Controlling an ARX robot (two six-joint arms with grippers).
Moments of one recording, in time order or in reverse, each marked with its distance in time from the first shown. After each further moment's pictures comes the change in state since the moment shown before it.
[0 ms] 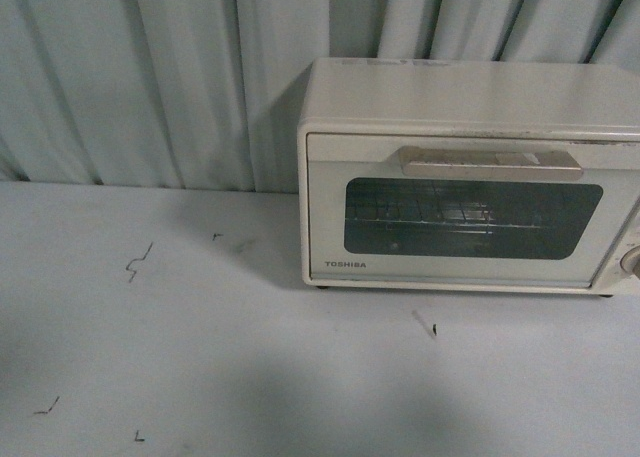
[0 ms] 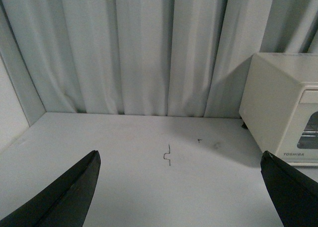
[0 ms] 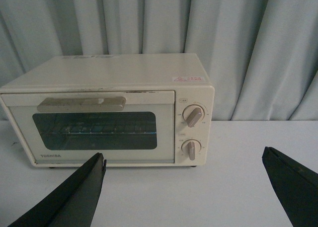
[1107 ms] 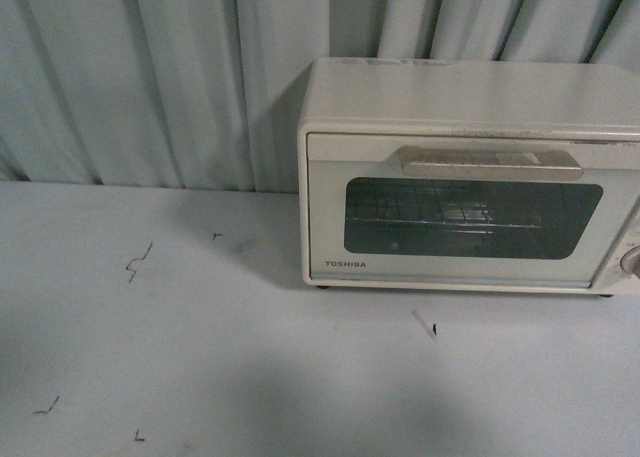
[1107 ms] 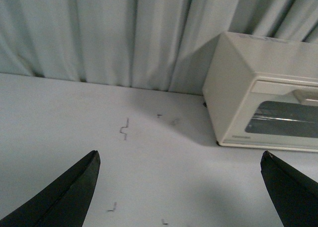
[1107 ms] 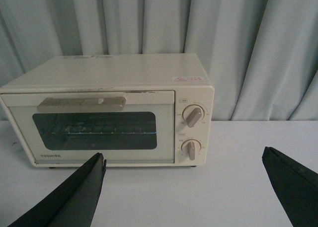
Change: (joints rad) left arm -0.520 0.372 0.213 -0.034 -0.440 -0.210; right arm 0.000 0.000 0.000 0.000 0.000 0.000
